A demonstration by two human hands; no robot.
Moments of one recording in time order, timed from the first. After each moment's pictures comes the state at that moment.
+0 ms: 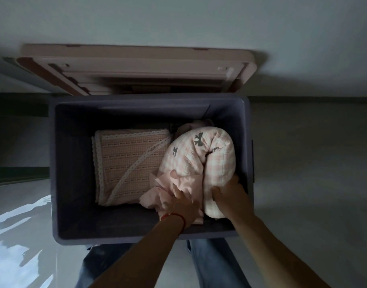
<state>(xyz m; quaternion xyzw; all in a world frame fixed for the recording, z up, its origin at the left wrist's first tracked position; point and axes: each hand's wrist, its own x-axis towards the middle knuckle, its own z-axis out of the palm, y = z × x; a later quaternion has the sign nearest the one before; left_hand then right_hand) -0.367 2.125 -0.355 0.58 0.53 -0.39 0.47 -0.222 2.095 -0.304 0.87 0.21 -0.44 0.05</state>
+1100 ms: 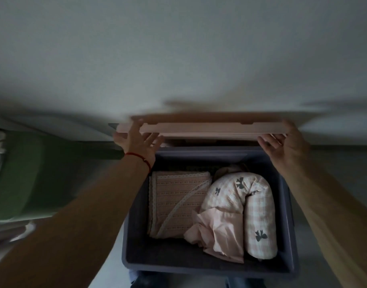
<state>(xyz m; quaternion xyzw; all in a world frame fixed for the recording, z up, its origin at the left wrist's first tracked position) -0.457 2.445 -0.180 0.05 0.63 0.45 0.63 -0.154 2.309 -0.191 0.61 -0.15 -0.46 -0.63</state>
